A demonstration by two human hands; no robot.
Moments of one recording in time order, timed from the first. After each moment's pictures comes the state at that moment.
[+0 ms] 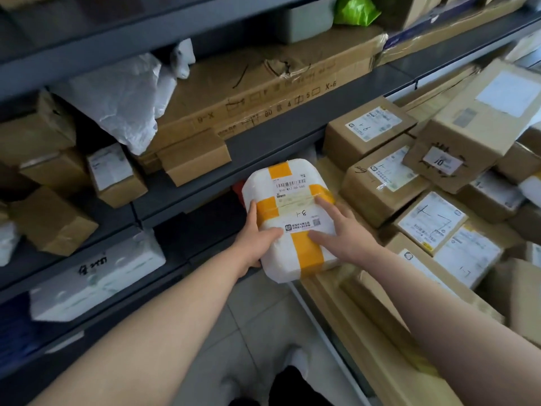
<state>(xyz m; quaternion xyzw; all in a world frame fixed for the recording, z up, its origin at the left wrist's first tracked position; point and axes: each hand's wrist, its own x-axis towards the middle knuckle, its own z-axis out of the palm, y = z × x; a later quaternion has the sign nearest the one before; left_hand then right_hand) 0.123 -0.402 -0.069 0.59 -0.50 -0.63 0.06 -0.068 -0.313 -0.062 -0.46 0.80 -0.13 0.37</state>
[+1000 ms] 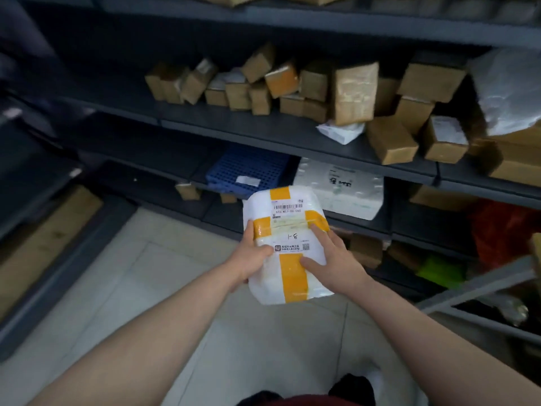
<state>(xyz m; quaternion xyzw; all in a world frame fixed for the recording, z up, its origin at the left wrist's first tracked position) 0.623 -0.128 -0.056 0.75 -0.25 -0.52 0.33 0.435 -0.198 -0.059 -0.78 0.50 0.01 0.36</state>
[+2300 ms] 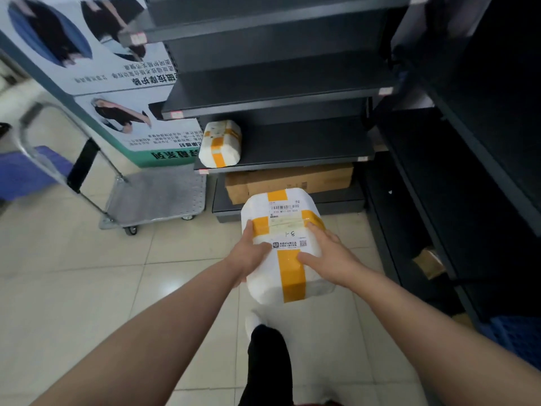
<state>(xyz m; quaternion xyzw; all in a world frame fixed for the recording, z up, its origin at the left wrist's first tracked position) 1.067 0.113 -0.059 0.79 0.25 -0.25 0.51 1.068 -0.082 -0.066 -0.90 -0.01 0.25 0.35</state>
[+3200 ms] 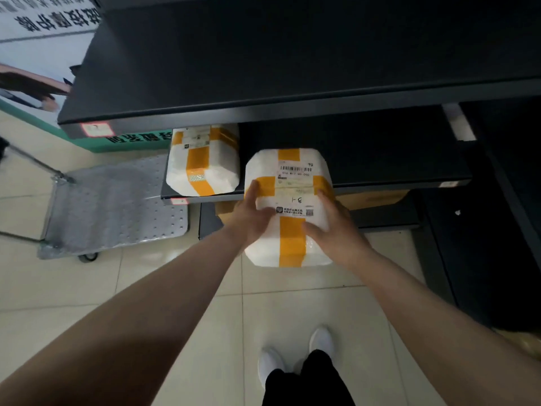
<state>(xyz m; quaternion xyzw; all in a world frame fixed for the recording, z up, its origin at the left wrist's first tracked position) 1.525 0.236 -0.232 0.82 0.23 -0.24 0.47 1.502 0.048 -0.242 -0.90 0.07 0.22 0.38</state>
